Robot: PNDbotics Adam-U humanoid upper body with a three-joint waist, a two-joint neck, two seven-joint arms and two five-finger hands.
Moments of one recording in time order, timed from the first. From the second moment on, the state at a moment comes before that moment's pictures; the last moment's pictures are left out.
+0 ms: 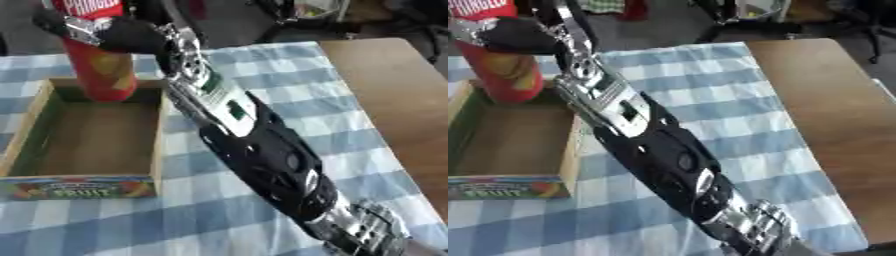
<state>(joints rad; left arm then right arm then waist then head) -0.06 0.33 0.21 -1.89 0.30 0.04 0.21 -0.99 -0.06 0.35 -1.40 -0.28 0.10 -0.43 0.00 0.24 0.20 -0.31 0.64</state>
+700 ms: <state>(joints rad) -0.06 0.33 0.23 -1.89 0.30 0.04 0.23 -0.95 -0.01 0.35 -1.20 -0.28 -0.03 -0.36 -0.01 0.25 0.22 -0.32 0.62</state>
